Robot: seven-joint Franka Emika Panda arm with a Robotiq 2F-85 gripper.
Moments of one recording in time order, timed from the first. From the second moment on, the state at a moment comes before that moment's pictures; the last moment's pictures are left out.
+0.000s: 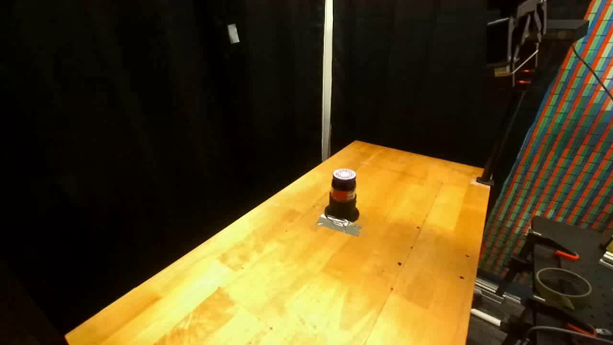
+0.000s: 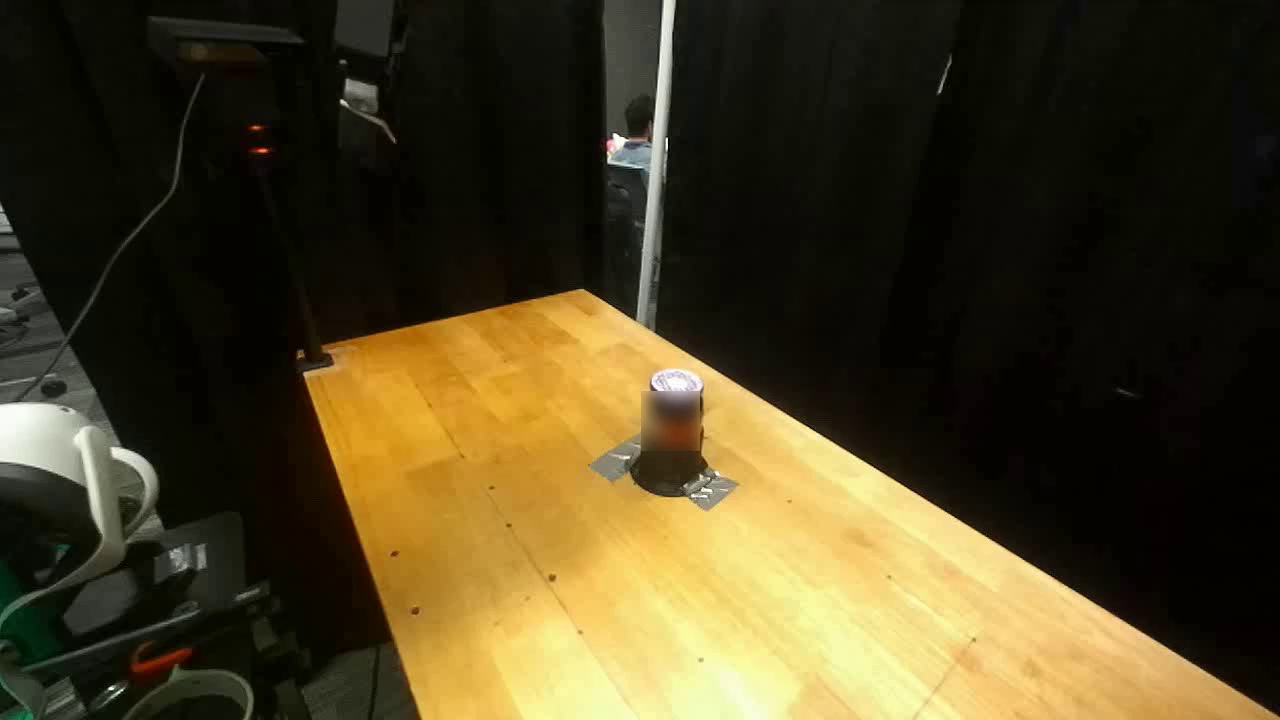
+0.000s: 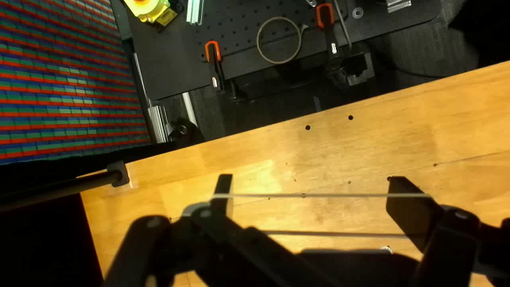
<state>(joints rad) 0.01 -0.31 0.26 -2.05 -0.06 1.44 0.47</state>
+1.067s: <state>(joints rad) 0.03 -0.04 0.19 -2.02 -0.15 1.92 0.30</state>
